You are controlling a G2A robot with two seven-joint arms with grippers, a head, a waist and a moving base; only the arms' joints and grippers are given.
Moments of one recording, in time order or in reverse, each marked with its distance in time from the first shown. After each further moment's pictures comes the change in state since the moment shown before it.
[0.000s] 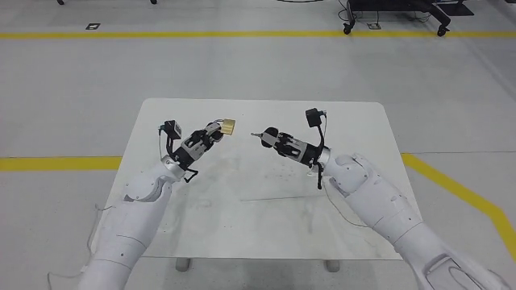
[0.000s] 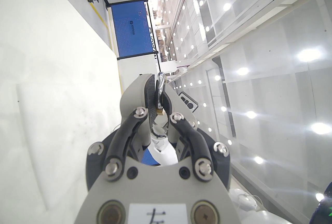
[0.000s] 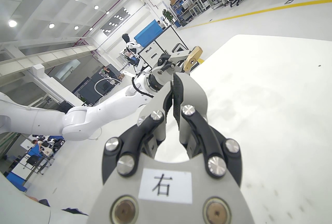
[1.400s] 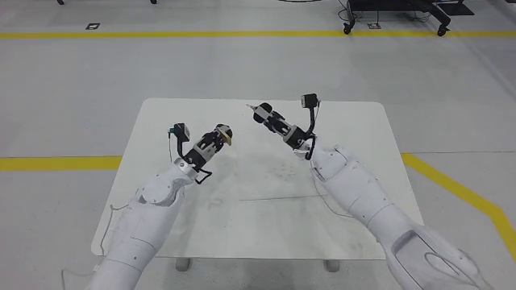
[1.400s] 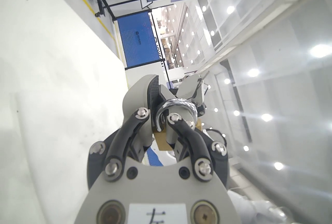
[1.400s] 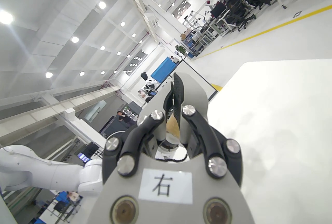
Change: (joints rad) left arm -0.007 -0.040 0.064 0.010 0.014 0.038 0.113; right arm 0.143 -0.172 -0.052 0.284 0.175 -0.047 -0.121
